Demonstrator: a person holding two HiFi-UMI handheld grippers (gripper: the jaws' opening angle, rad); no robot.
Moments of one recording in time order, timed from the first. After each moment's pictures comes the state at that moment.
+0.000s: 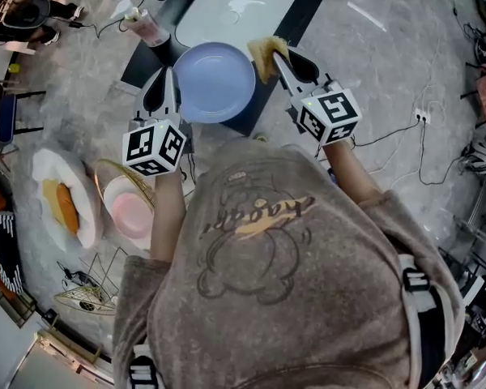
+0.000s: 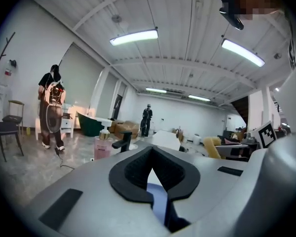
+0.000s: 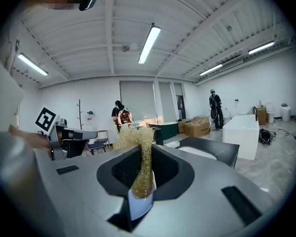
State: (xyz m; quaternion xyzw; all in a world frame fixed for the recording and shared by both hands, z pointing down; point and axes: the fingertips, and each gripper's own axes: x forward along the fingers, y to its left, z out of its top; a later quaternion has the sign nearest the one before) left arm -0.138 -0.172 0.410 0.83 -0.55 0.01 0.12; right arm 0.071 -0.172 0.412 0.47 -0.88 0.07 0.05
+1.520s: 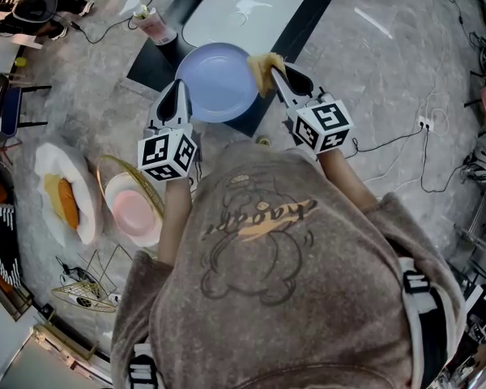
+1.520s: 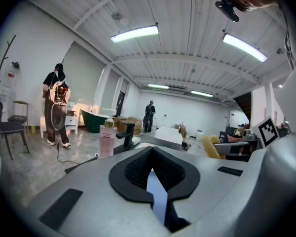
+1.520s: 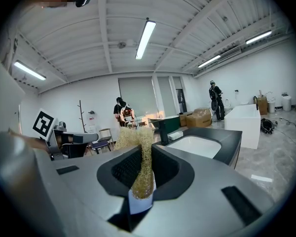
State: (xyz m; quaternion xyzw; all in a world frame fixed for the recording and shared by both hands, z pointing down) left arm -0.141 -0.149 0.447 0.81 -0.56 0.03 0.13; right arm 0.056 -0.156 0.450 0.46 -0.88 0.12 0.06
